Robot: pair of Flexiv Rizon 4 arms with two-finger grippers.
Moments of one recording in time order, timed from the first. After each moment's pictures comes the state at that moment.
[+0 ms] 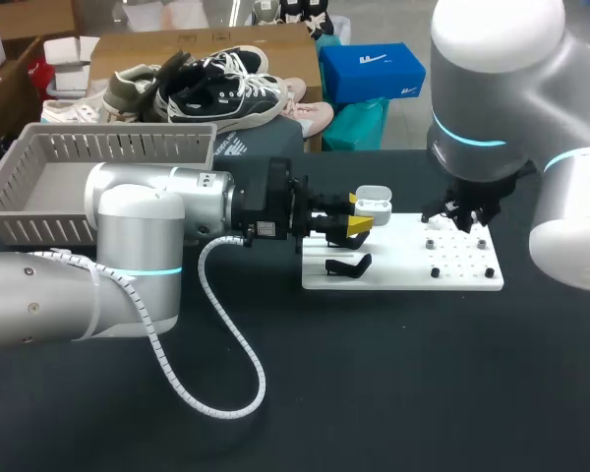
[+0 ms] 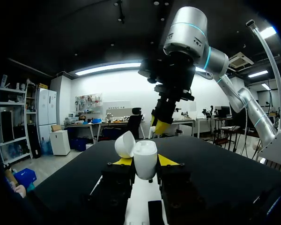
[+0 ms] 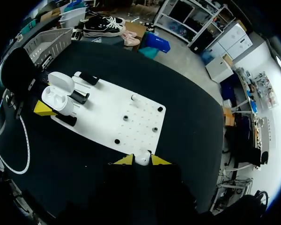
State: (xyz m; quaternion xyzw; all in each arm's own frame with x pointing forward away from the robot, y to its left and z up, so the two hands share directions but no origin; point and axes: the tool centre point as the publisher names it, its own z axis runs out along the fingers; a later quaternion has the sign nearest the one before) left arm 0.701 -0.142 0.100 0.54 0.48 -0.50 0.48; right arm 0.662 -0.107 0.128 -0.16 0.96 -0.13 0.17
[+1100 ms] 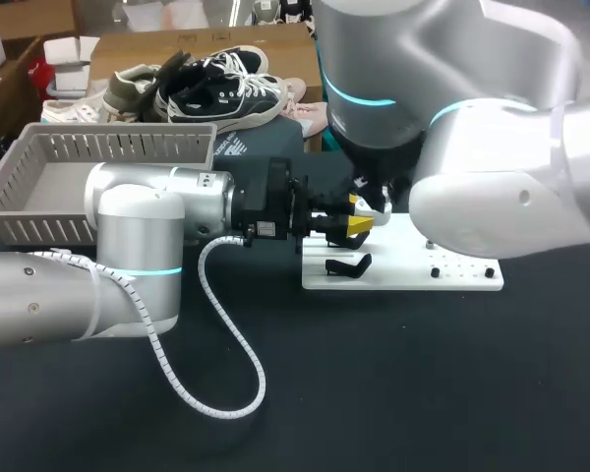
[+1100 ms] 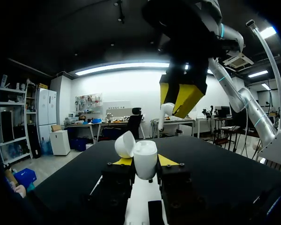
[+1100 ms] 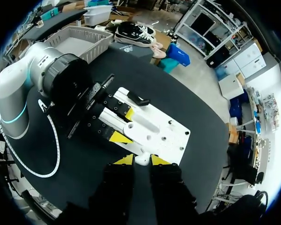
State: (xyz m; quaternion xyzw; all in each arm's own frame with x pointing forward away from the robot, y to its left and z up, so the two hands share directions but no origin) left arm 0.701 -0.142 0.100 0.54 0.48 -0.50 0.48; right arm 0.661 0.006 0.166 -0.23 0.95 -0.11 0.16
